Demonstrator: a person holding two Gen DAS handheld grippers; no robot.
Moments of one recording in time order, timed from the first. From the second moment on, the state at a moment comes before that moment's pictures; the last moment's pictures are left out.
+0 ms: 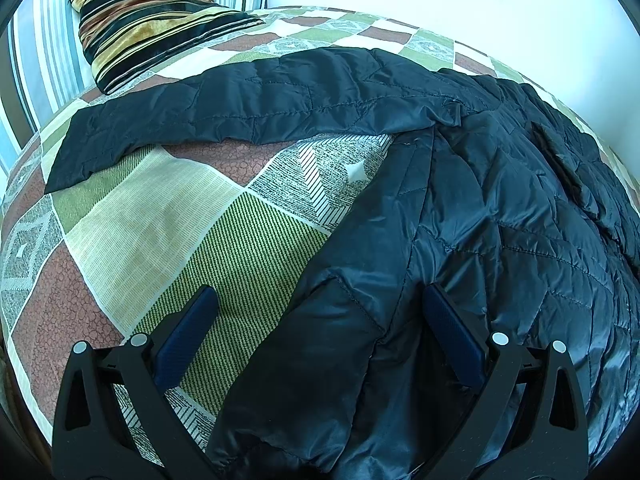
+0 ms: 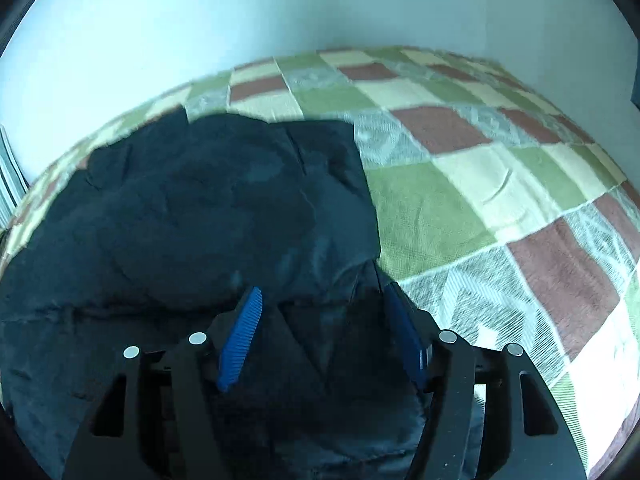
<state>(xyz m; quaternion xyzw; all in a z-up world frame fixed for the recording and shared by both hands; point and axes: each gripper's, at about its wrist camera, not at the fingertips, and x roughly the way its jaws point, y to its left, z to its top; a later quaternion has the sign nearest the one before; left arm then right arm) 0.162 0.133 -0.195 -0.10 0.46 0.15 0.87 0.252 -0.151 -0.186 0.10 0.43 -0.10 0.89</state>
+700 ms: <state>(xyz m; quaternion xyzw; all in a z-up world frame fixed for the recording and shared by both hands) 0.127 0.304 -0.164 -0.25 0.40 0.18 0.86 0.255 -0.147 -0.197 0.08 0.43 -0.12 0.89</state>
